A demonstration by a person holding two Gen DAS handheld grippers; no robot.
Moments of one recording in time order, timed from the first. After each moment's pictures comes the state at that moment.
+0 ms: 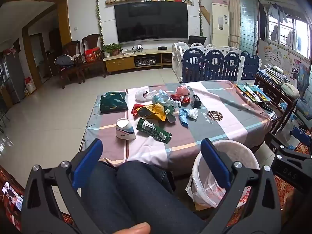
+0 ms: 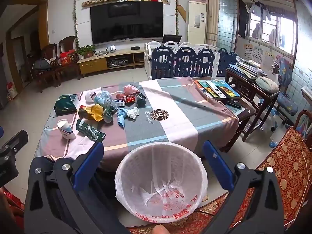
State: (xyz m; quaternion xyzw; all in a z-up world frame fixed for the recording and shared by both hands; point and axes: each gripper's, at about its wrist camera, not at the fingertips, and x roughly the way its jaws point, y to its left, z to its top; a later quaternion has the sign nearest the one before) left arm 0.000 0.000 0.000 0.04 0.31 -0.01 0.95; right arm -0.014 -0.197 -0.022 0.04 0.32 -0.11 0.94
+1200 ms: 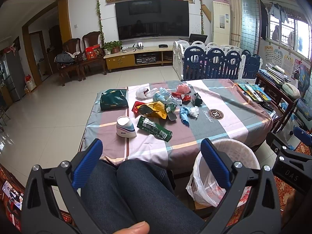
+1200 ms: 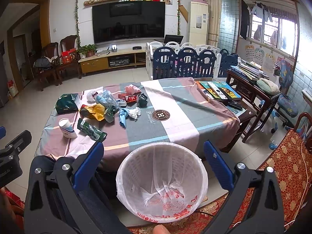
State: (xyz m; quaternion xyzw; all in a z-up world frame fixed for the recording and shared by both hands) left arm -0.005 0.001 -0.006 0.04 0.31 -0.01 0.95; right arm -0.015 -0.195 -0.016 0.04 0.32 -0.11 0.94
